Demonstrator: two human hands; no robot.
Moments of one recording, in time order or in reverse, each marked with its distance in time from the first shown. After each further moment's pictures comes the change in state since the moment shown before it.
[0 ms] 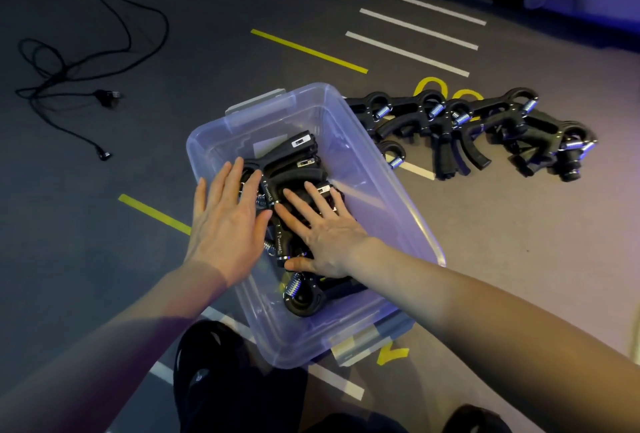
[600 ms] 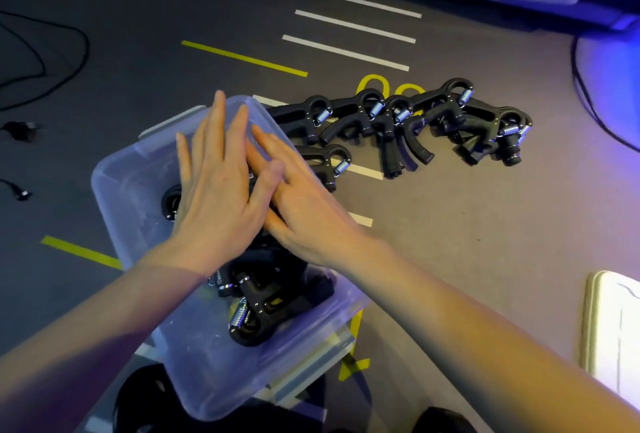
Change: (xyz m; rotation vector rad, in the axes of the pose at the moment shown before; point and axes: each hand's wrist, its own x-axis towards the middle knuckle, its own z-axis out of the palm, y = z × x) left_hand 0.060 0.090 -0.022 -0.260 0.138 0.111; right_hand -0.037 0.052 -0.038 0.639 0.755 -0.032
